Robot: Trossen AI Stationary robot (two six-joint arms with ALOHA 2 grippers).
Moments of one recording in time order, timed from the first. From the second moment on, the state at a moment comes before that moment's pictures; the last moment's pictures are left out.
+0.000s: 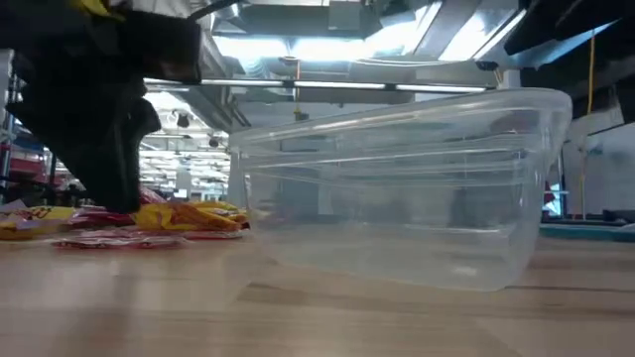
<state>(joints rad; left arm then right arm) -0.54 1.68 0.99 -0.60 -0.35 -0.80 0.69 1.21 0.87 -0.57 0.57 0.31</state>
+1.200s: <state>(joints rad) -0.55 1.69 1.03 -0.61 -0.27 -0.93 0.84 1.22 0.80 -0.58 0.55 0.46</state>
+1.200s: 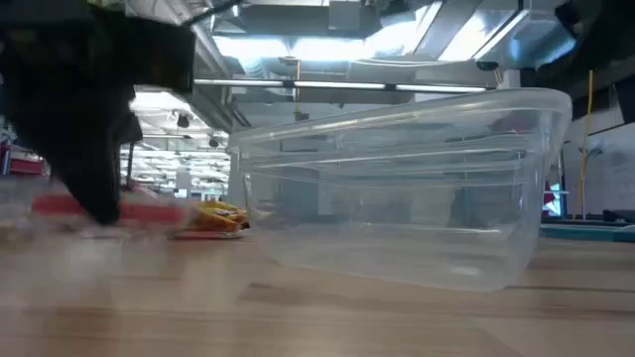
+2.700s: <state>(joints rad) -0.40 1.81 1.34 -0.45 -0.42 -1.17 0.94 1.22 0.80 -0.57 0.71 0.52</state>
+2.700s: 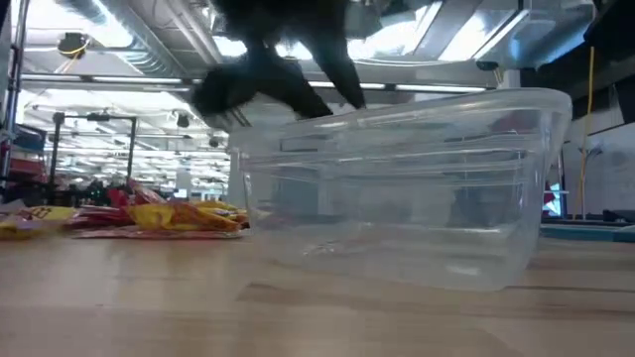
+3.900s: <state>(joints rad) -0.36 1.60 0.81 -1.24 0.07 -0.84 0.94 1.22 0.80 -0.57 0.76 0.49</state>
